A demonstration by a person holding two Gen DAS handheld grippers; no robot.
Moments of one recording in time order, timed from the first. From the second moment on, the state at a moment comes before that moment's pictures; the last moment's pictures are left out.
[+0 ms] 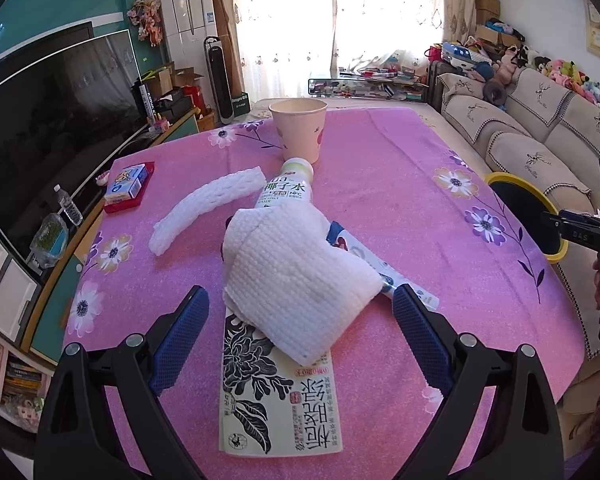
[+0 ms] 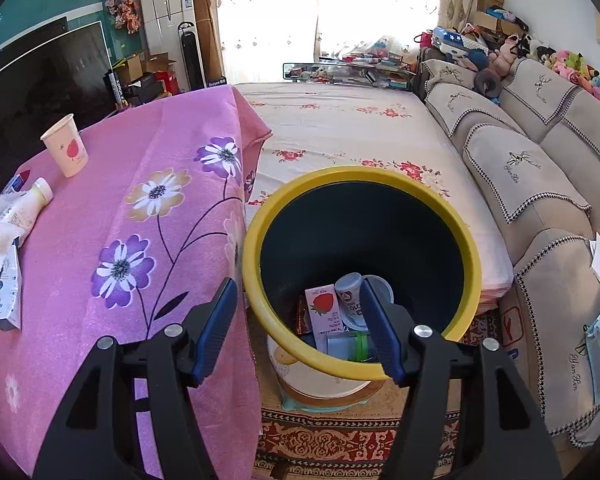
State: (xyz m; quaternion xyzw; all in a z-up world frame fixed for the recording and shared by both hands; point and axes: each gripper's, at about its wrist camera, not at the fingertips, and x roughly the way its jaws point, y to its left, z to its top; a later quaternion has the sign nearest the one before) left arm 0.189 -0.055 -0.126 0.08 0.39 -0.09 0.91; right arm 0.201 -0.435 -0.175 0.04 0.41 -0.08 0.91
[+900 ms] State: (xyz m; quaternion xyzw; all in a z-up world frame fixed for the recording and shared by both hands) left arm 0.205 -0.045 -0.135 0.06 0.41 -0.10 0.90; right arm 0.189 -0.431 -0.170 0.06 0.41 -0.06 0.91
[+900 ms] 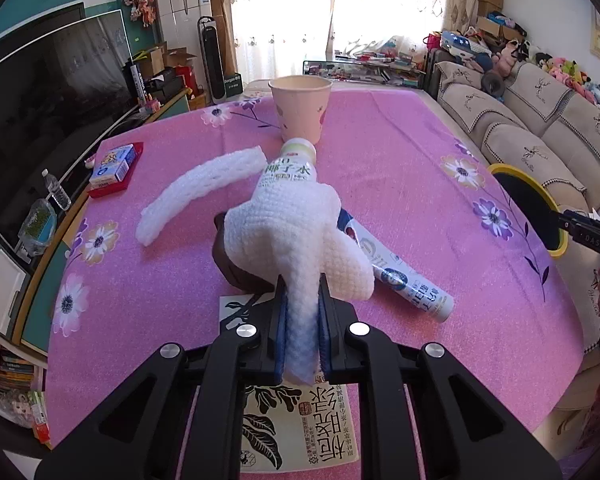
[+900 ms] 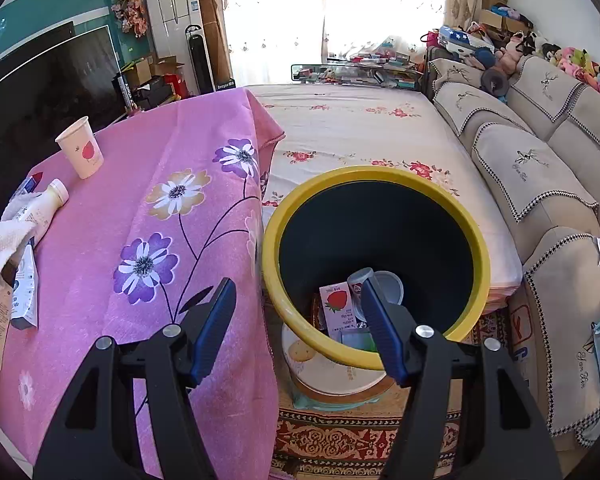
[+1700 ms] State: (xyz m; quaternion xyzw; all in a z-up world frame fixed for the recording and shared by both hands) left arm 0.184 -0.121 -0.022 0.10 0.33 -0.19 0.92; right arm 0.153 -0.460 -0.160 0.09 0.38 -0.09 0.91
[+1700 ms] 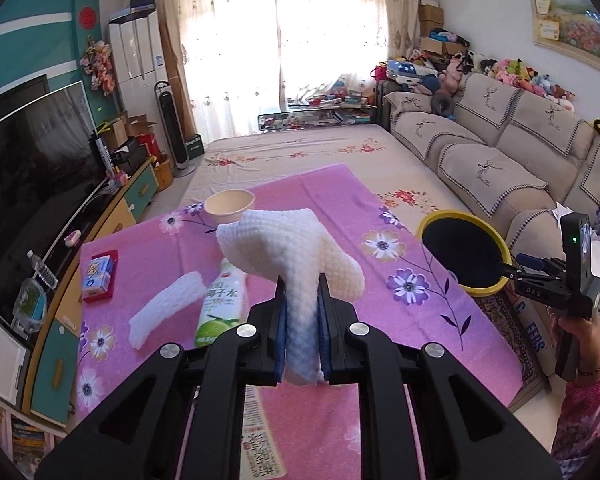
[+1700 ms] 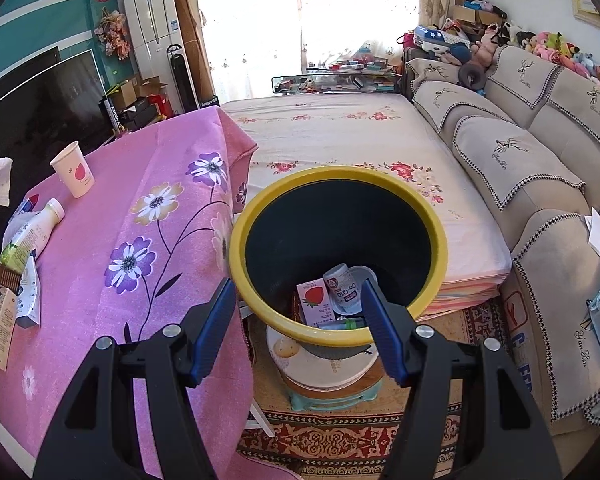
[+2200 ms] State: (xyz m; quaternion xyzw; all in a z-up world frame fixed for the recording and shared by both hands) left arm 0.220 -0.344 -0.071 0.16 0.36 -0.35 0.85; right arm 0.088 -0.521 -0.158 0.11 0.37 -0.17 0.91
